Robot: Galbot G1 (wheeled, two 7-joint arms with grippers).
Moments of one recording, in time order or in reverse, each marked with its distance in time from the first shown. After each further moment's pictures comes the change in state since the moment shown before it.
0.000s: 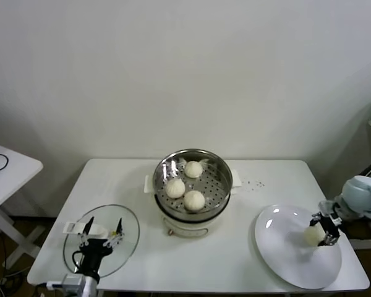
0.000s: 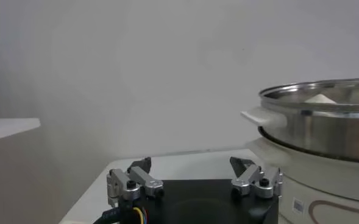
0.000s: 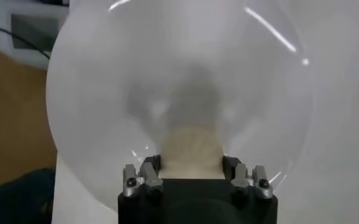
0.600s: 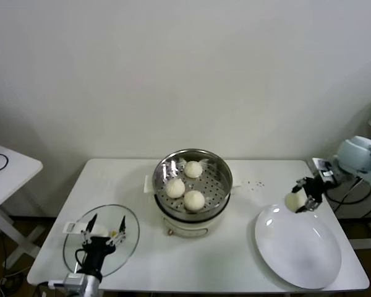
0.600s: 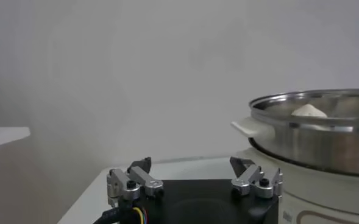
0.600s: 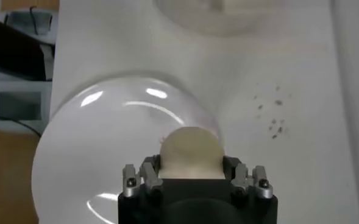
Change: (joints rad) left arm 0.004 0.006 0.021 -0.028 0.000 -0.002 0.002; right arm 0.406 0.082 -0.216 0.018 0.305 -0.100 -0.075
